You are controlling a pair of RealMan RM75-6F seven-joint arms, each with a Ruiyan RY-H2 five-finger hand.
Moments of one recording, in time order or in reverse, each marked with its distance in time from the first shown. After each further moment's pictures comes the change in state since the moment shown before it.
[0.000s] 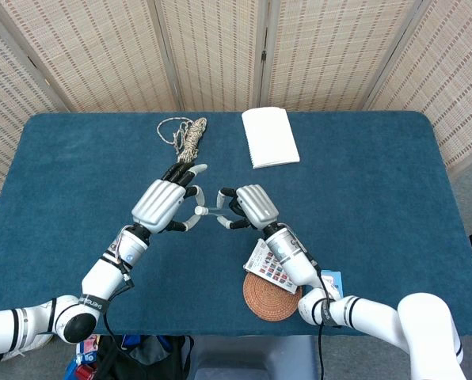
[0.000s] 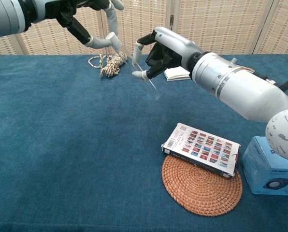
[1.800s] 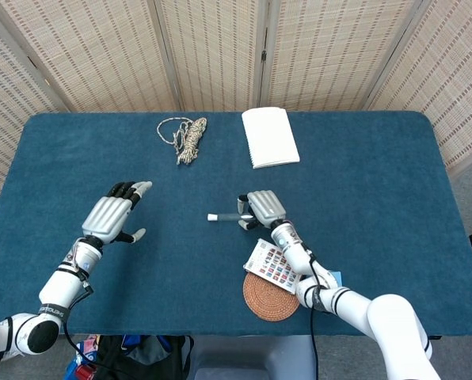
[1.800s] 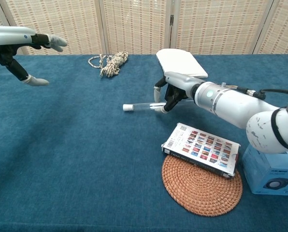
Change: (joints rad) left arm 0.135 0.114 0.138 0.038 -0.074 -0.030 0.008; right arm 0.083 -0.147 -0.050 0.417 0.126 -0.300 -0.060
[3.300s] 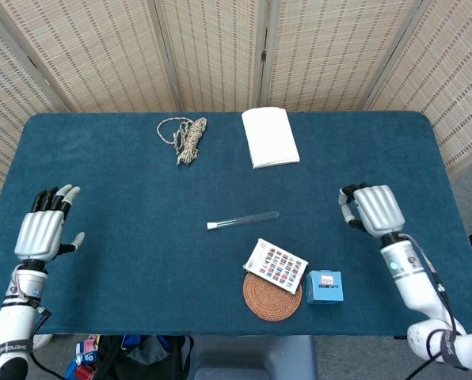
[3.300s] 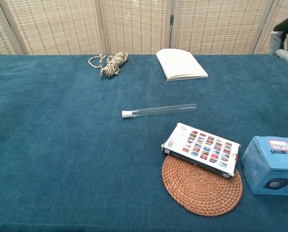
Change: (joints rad) left arm 0.255 0.048 0.074 -0.041 0.070 0.377 0.092; right arm -0.449 0.794 -0.117 -0.925 -0.010 0.469 -0.435
